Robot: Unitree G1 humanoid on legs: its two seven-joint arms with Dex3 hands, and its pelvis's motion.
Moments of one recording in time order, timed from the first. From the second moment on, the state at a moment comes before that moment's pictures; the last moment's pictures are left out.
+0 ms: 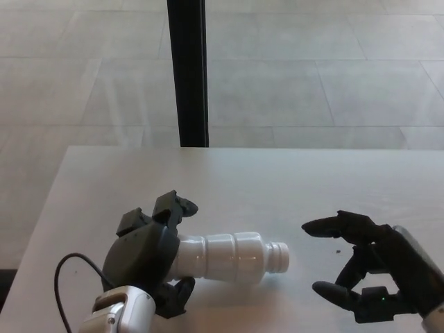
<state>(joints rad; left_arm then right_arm) -0.21 0.31 -0.45 -0.03 0.56 0.38 0.14 -0.03 -0.41 0.18 -0.22 -0.26 0.09 0.11</state>
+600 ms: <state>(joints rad) -0.24 0.40 -0.56 -0.03 0.66 0.35 0.06 -0.04 -0.40 0.08 -0.19 -0.31 0.06 0.06</state>
